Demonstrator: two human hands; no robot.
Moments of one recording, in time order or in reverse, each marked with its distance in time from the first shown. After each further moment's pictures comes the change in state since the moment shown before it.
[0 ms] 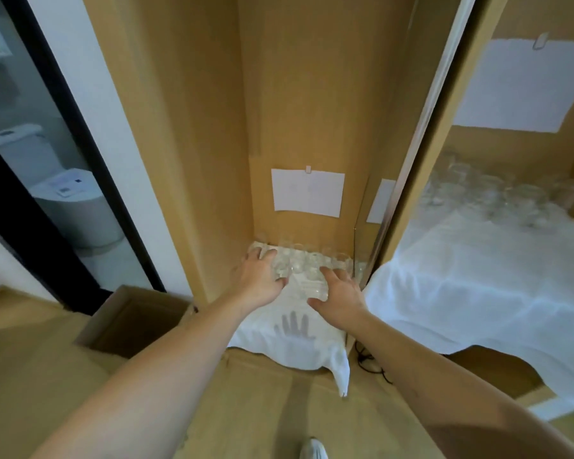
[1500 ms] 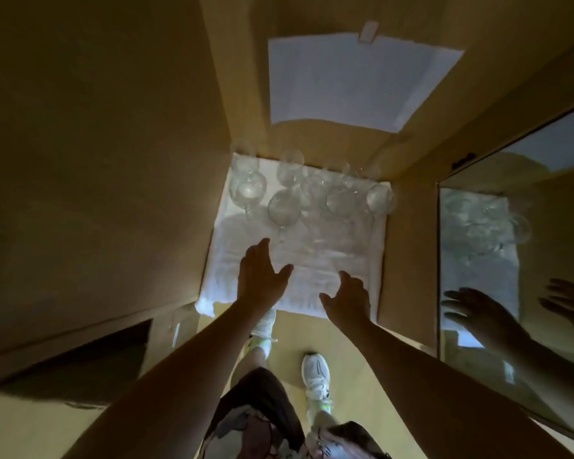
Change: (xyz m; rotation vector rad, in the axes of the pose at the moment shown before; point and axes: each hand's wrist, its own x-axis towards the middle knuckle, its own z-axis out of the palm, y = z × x) left_hand 0.293 -0.146 0.187 -0.345 -0.369 -0.357; right_hand 0.296 0.036 0.197 0.053 -0.363 0.658
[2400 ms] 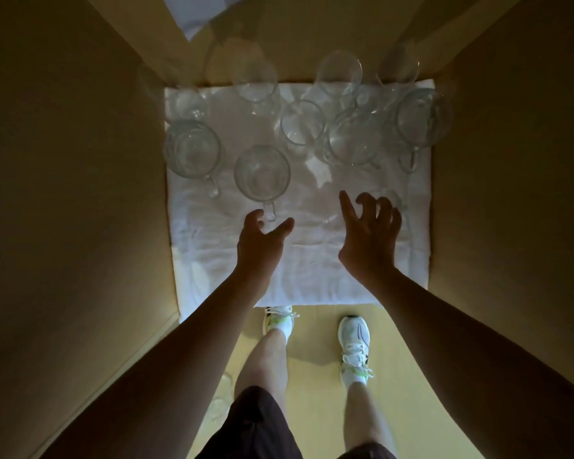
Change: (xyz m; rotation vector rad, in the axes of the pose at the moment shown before) left_hand 0.149 -0.037 0.105 -0.420 -0.120 -0.394; right_hand 0.179 0.018 0.067 -0.396 0.250 -0.207
